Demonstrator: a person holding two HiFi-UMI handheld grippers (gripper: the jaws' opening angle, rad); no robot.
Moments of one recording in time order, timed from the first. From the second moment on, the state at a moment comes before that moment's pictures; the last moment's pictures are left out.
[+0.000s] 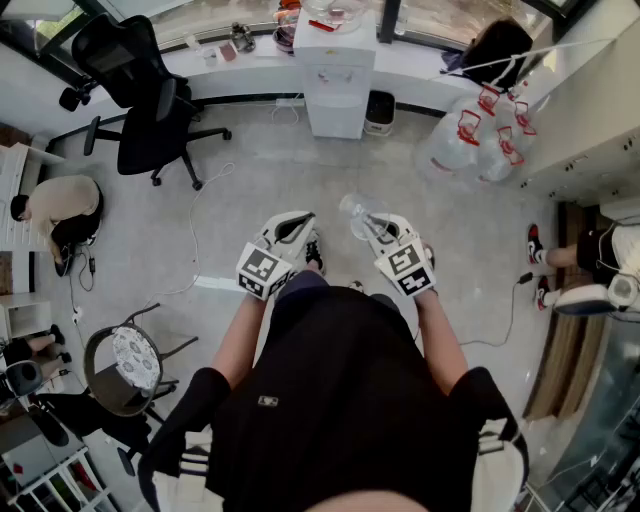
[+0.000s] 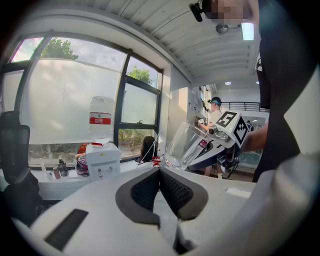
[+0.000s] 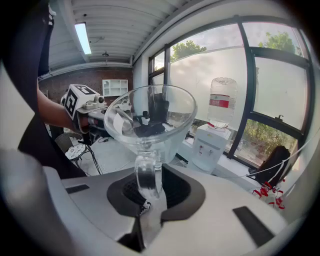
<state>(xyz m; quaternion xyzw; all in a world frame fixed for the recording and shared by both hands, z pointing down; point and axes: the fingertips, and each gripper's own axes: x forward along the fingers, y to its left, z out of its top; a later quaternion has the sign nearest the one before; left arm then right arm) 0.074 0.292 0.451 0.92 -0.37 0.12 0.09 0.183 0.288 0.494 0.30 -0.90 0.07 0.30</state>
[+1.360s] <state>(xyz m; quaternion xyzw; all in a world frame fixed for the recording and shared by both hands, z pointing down) 0.031 0.184 0.463 0.92 -0.37 0.12 0.10 0.142 0.184 0.497 0.30 -0.90 0.10 0.29</state>
